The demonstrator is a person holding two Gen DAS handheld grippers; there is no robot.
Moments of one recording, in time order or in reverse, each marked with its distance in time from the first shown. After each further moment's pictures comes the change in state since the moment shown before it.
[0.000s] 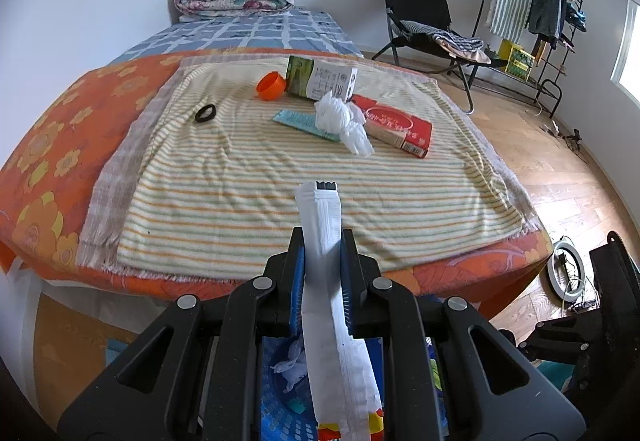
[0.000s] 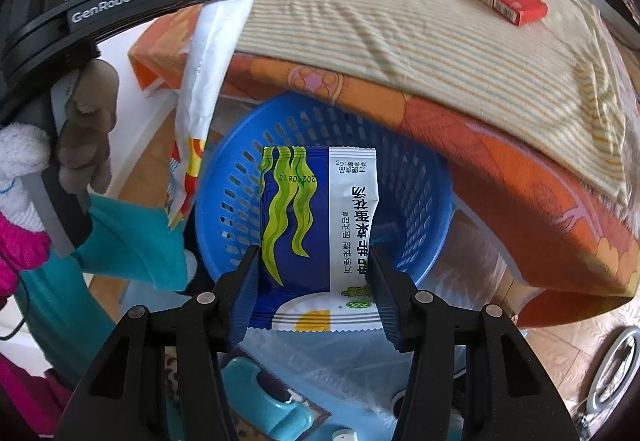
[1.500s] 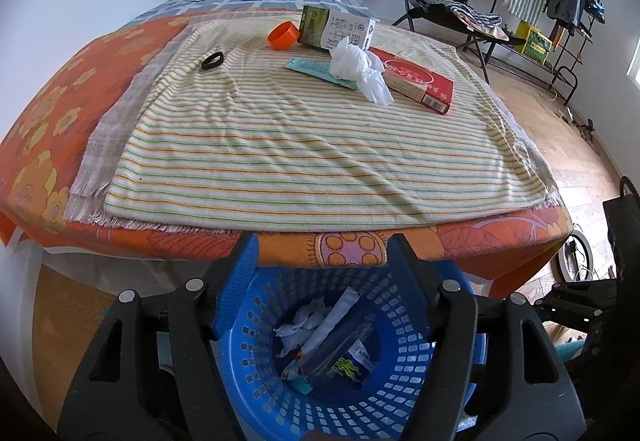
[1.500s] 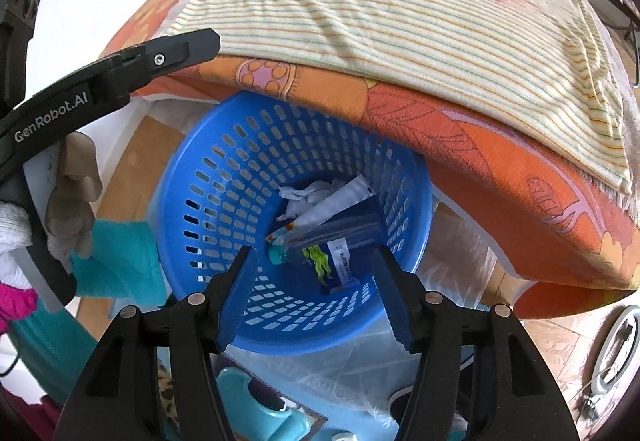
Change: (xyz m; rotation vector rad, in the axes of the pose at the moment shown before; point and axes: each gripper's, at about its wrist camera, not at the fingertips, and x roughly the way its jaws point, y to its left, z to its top) left arm 0.026 0.005 -0.027 -0.032 0.103 0.039; right arm 0.013 -0.012 0.008 0.071 0.000 -0.068
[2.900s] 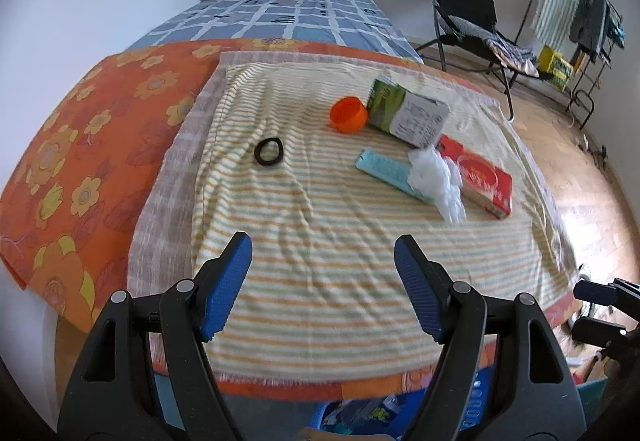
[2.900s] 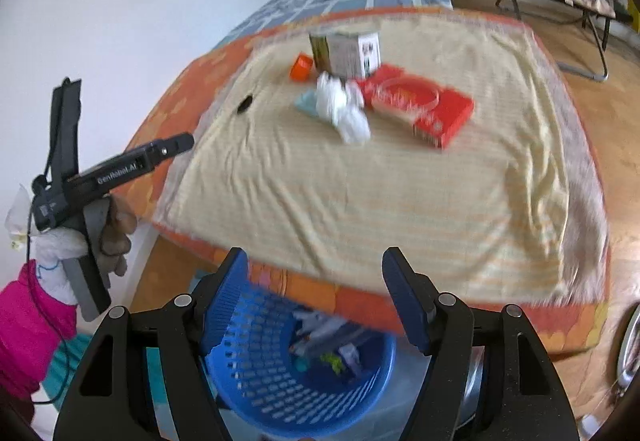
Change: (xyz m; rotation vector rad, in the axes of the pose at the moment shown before) left arm 0.018 0.084 0.131 -0.057 -0.012 0.026; right arm -0.090 -0.034 0.099 0.170 -0.325 0.022
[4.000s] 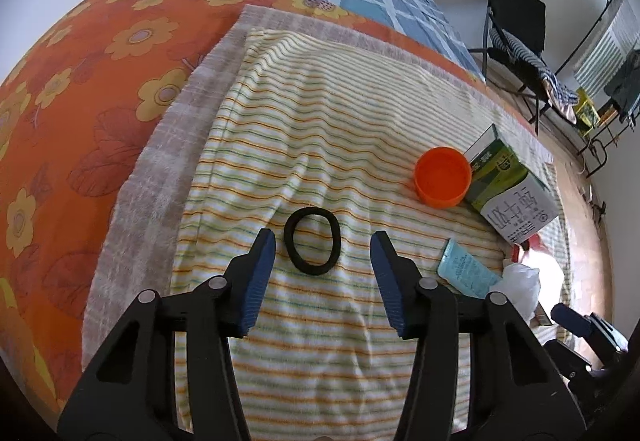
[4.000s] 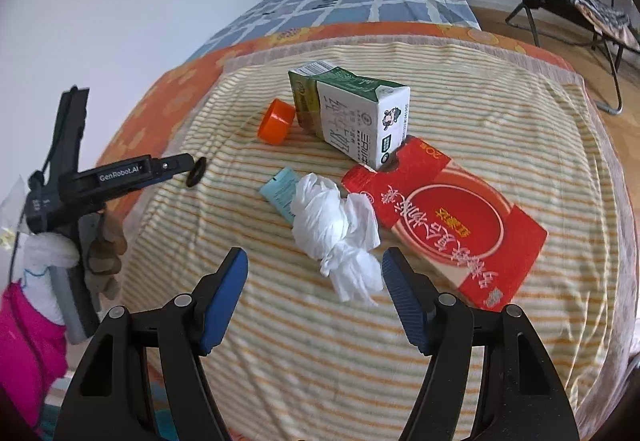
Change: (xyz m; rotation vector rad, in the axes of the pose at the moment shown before) left arm 0.139 0.066 0.079 -0.196 0.136 -0.032; right arm 0.123 -0.005 0.101 -0.042 0.018 -0.067
